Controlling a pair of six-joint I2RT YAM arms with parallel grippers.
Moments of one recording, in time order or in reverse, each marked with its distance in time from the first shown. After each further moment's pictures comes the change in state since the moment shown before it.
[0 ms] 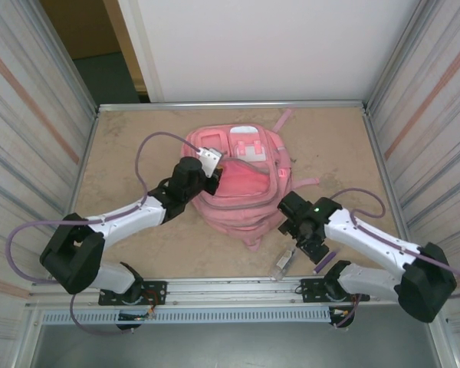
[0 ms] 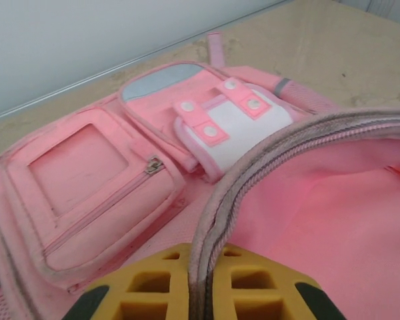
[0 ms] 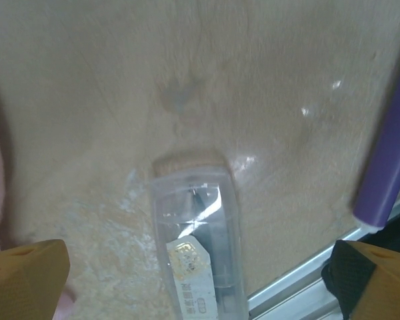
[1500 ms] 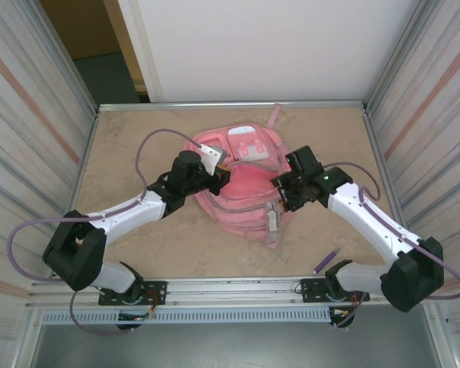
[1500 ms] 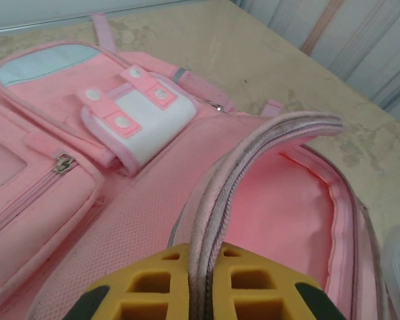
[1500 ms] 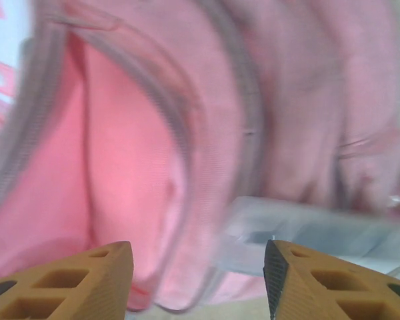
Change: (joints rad) left arm 0.048 0.026 0.057 -0.054 0.351 -0.177; right arm -0.240 0.110 0.318 0.290 -0.190 0.023
